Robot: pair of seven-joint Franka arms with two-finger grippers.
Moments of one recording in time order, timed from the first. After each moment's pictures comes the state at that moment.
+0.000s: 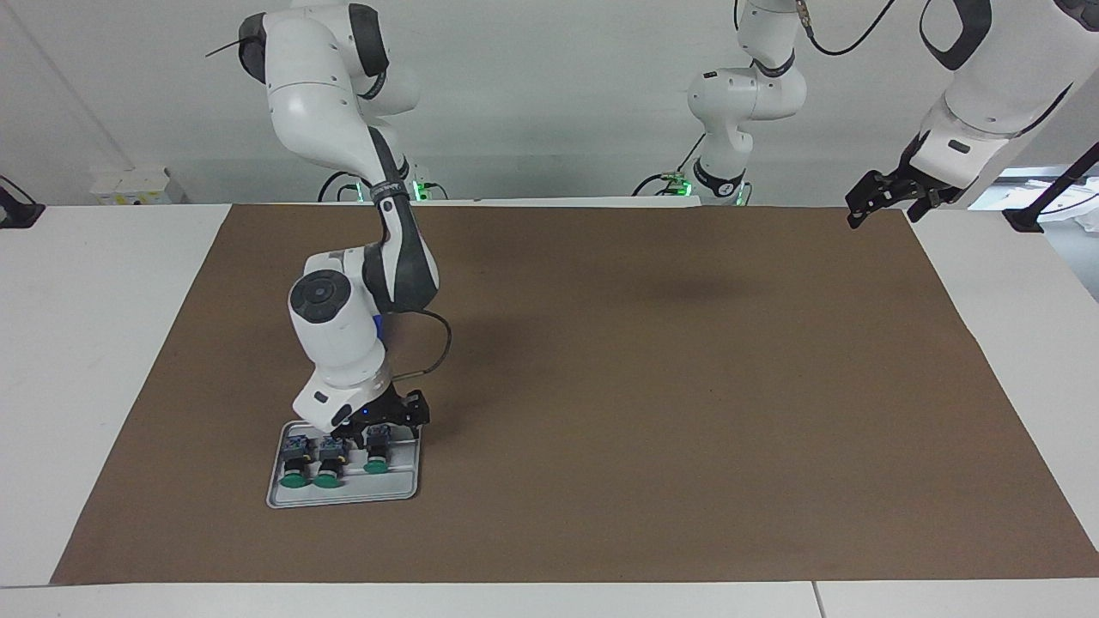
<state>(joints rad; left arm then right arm) -0.07 -0.07 0.02 -1.65 0.04 1.46 -0.03 0.14 0.54 0.03 -1.60 -0.03 2.28 0.01</state>
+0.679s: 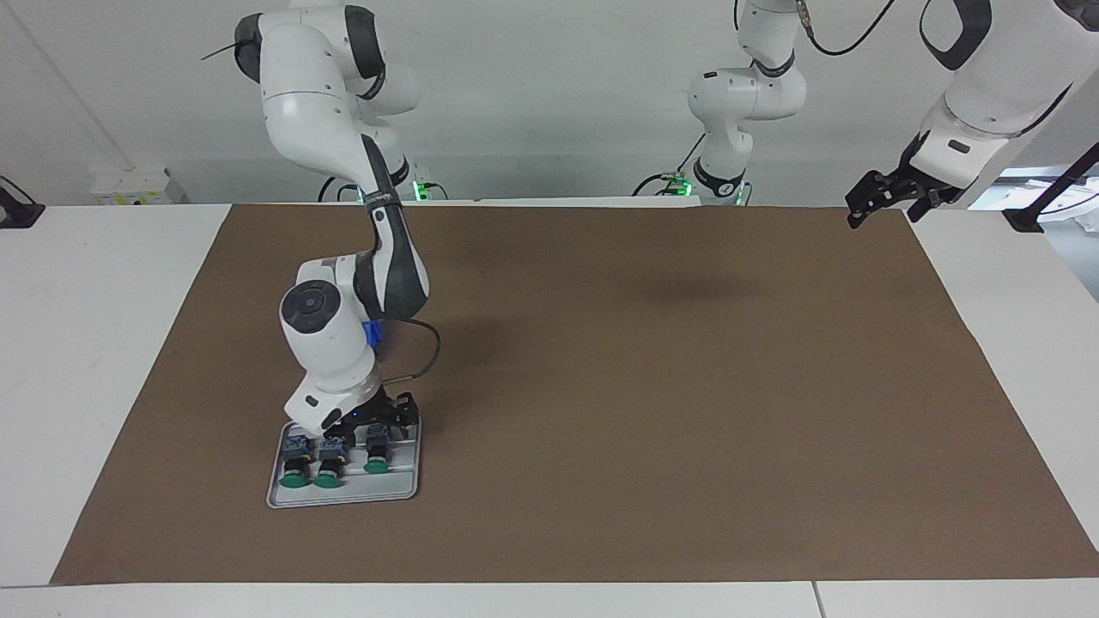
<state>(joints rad) -0.07 -0.07 0.02 -1.65 0.04 1.46 -0.03 0.11 0.55 0.02 -1.66 -0.03 2.30 0.01</state>
